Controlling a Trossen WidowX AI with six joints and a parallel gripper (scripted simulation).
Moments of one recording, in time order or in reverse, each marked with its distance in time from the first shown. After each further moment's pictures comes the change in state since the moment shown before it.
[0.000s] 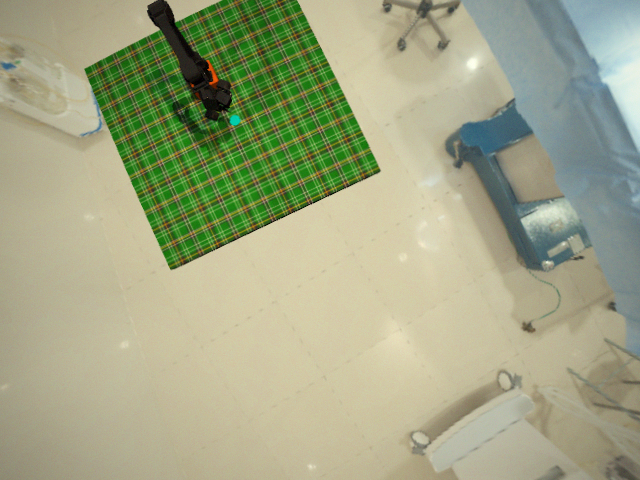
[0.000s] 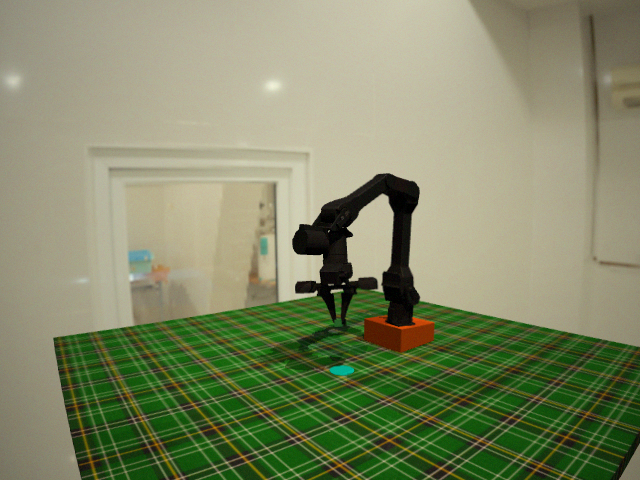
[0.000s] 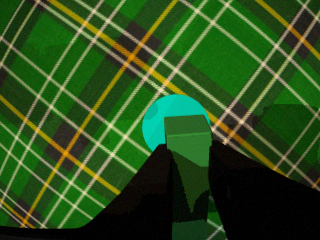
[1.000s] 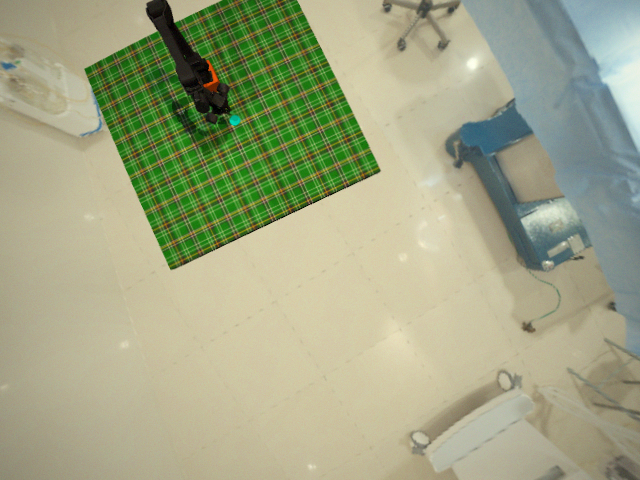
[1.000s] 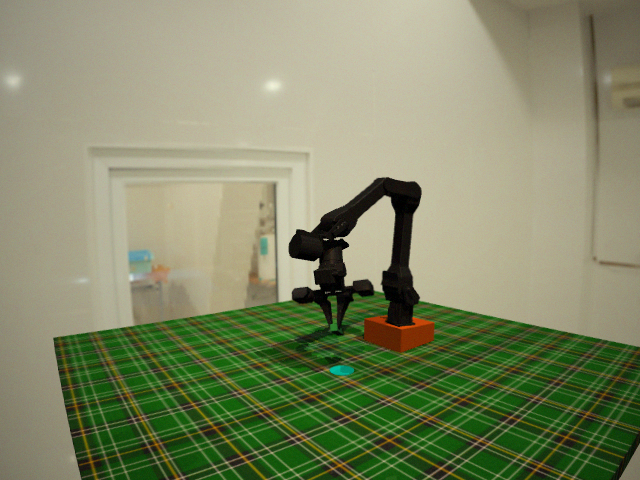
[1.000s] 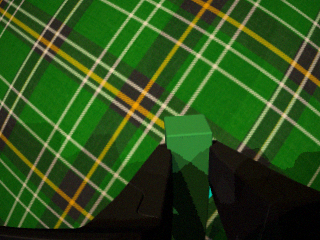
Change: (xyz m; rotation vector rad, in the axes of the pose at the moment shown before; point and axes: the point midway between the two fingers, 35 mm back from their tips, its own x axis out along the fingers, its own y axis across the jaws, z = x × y) arm 0.012 -0.009 0.003 0.051 -0.224 0.055
